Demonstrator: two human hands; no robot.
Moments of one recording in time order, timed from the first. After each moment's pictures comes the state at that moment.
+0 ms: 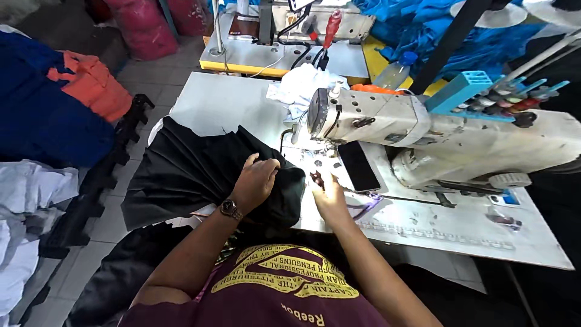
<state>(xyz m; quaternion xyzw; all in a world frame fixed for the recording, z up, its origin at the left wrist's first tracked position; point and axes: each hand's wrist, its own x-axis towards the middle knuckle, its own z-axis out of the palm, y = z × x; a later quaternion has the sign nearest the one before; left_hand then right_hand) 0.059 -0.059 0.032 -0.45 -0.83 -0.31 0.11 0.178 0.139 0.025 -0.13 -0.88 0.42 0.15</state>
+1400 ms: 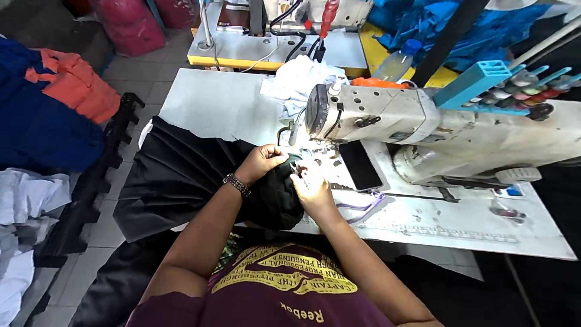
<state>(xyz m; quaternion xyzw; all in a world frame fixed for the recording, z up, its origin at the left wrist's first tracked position) 0.004 -0.025 0.026 -0.32 -0.67 -0.62 -0.25 0.148 0.112 0.024 -0.14 -0.89 0.39 0.19</state>
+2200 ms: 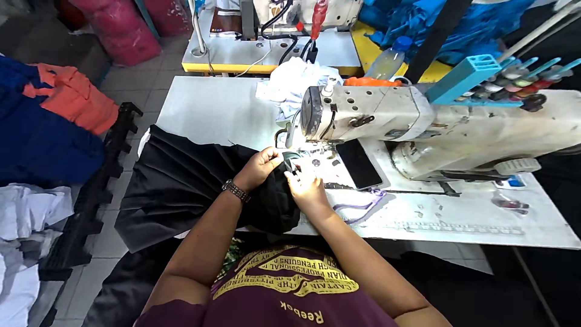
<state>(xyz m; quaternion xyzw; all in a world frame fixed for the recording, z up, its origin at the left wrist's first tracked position) 0.004 -0.028 0.022 -0.36 -0.66 -0.60 -0.26 0.133 0.104 0.017 -0.15 -0.91 0.33 0.21</state>
